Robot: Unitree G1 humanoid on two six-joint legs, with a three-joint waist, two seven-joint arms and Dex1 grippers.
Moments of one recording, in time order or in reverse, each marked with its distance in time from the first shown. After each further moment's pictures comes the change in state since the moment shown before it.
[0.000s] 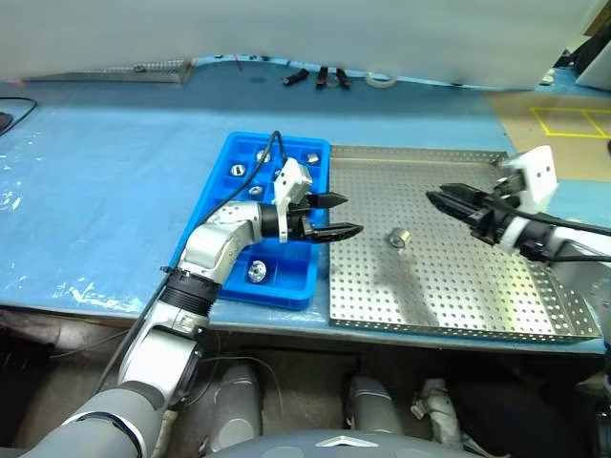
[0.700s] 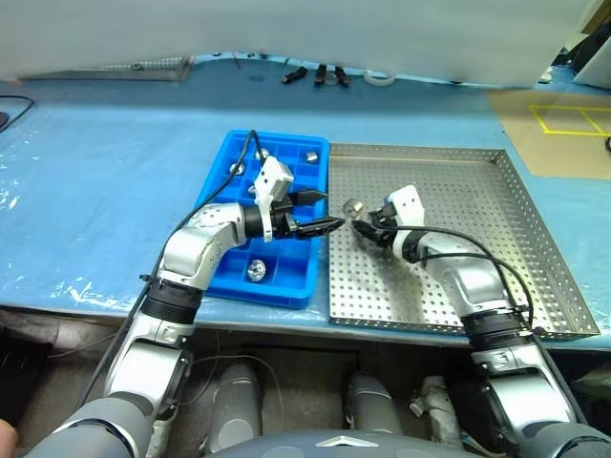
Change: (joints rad) left arm 0.065 0.034 0.038 -0.130 -0.009 0.107 0.085; right arm -0.193 0.425 0.313 0.544 -0.436 -0.329 -0.015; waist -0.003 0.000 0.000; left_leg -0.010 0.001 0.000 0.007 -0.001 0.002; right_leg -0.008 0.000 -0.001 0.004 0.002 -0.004
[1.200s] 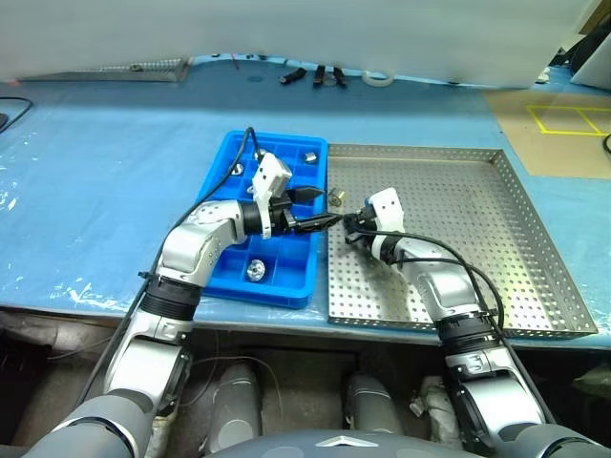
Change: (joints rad) left arm -0.043 0.006 0.029 0.065 0.011 -0.026 0.039; right arm 0.005 0.080 -0.006 -0.046 -0.066 -0.012 -0.036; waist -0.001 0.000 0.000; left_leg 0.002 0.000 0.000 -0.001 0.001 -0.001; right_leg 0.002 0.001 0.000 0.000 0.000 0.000
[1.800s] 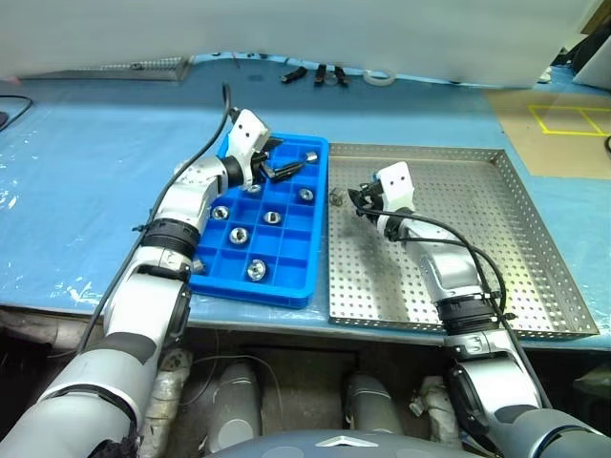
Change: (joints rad) left arm -0.374 0.039 0.028 0.715 0.269 -0.498 0.046; right arm -0.121 0.032 -0.045 0.113 -0.056 -0.091 -0.088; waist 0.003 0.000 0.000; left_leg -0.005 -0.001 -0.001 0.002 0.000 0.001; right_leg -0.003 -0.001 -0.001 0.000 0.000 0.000
